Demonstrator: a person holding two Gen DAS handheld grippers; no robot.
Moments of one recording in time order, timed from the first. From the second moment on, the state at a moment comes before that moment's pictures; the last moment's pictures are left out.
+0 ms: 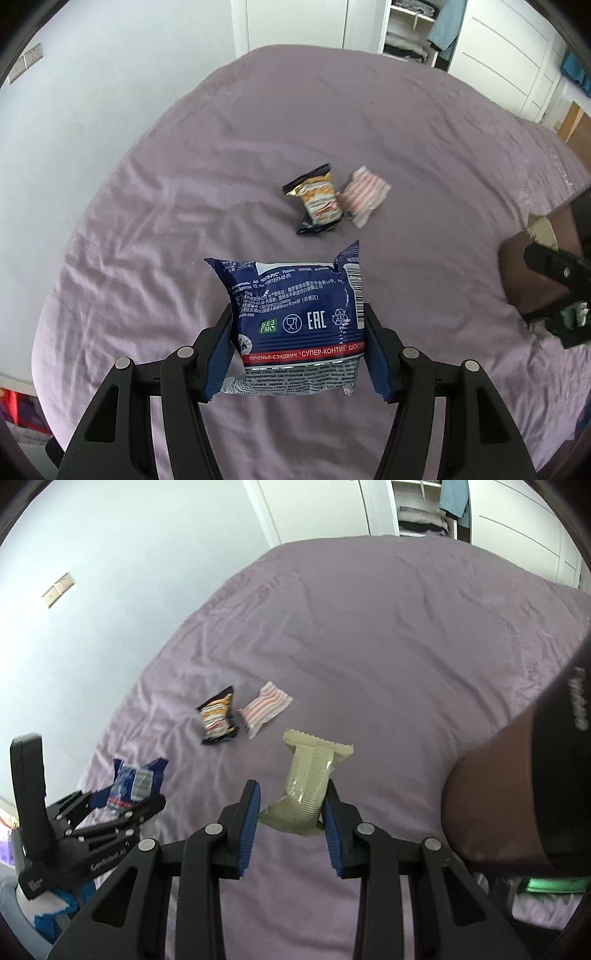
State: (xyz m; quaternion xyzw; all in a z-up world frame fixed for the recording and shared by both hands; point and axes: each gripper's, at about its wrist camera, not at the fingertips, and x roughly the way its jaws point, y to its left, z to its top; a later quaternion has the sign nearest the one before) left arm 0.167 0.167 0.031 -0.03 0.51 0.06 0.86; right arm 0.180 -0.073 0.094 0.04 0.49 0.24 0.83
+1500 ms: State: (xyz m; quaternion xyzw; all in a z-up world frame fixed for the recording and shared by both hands) left arm 0.108 -0.212 0.137 0.12 0.45 -0.35 0.81; right arm 0.046 -0.408 0.124 0.17 0.46 -0.03 0.87
